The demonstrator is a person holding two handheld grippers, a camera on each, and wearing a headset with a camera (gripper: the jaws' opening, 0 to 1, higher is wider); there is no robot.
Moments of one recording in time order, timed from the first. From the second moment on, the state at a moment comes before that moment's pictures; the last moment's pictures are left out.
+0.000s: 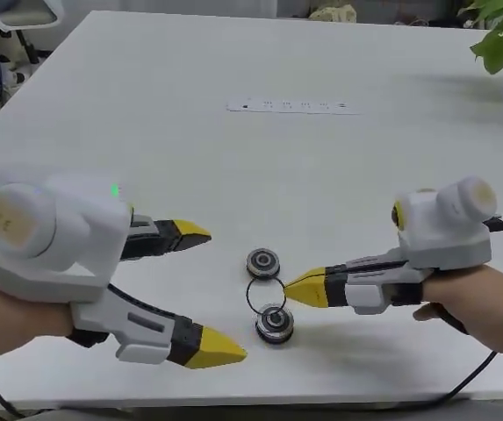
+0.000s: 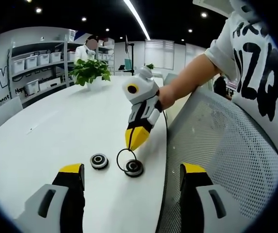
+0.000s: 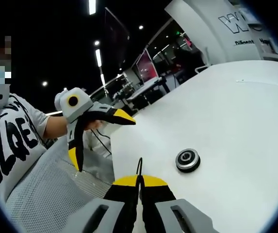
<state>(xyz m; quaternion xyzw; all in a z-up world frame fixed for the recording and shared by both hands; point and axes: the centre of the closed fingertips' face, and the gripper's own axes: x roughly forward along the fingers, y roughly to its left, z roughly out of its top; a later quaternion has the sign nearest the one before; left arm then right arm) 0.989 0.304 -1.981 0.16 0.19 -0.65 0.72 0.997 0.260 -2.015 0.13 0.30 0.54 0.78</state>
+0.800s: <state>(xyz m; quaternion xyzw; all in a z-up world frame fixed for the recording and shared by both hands) 1.004 0.340 -1.980 0.14 0.20 -0.61 0.76 1.004 0.299 -2.021 0.11 0.31 0.56 0.76</state>
